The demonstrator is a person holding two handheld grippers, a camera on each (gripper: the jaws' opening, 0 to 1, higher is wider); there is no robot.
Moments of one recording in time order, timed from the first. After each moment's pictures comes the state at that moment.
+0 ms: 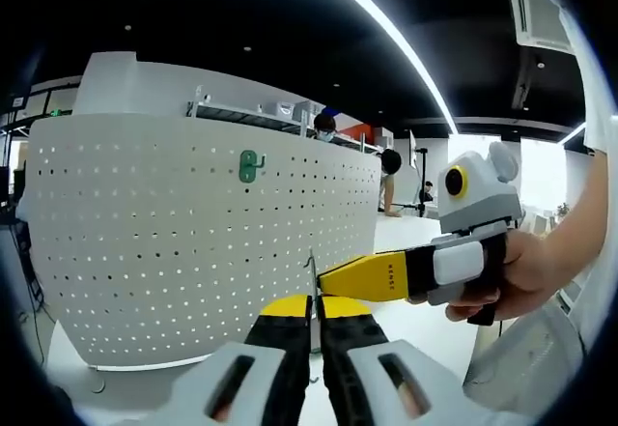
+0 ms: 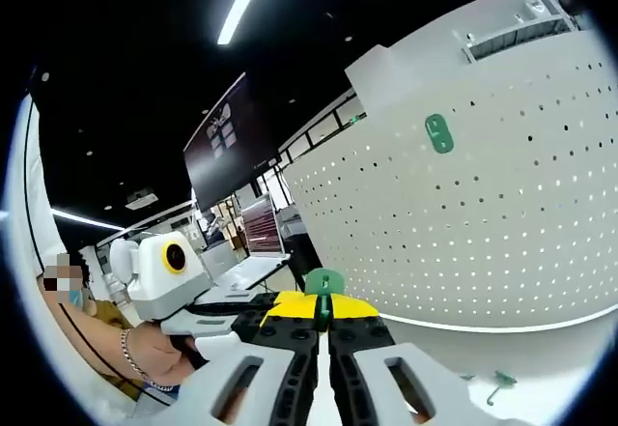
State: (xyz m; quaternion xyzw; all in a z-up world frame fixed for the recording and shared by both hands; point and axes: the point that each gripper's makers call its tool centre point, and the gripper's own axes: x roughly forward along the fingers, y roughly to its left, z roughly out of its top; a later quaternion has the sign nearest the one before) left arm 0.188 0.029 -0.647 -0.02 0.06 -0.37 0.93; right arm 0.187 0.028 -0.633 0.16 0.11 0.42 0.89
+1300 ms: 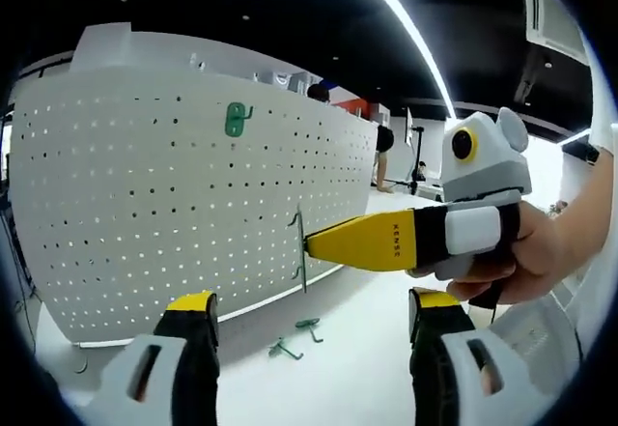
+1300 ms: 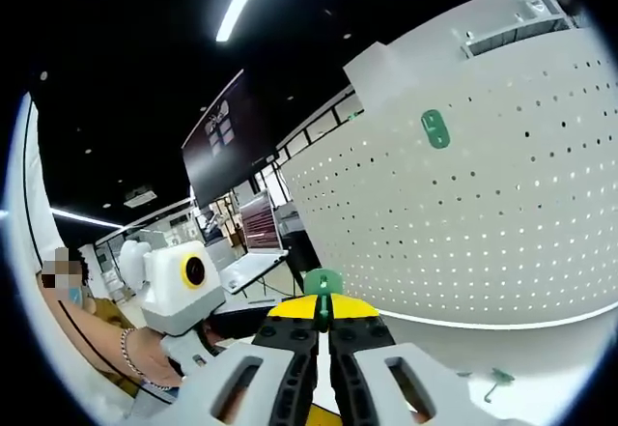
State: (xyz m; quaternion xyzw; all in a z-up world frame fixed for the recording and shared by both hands) left arm 0.186 0.011 -0.682 -0.02 0.13 -0.39 0.91; right arm 0.187 0.025 -0.638 0.16 0.12 0.42 0.89
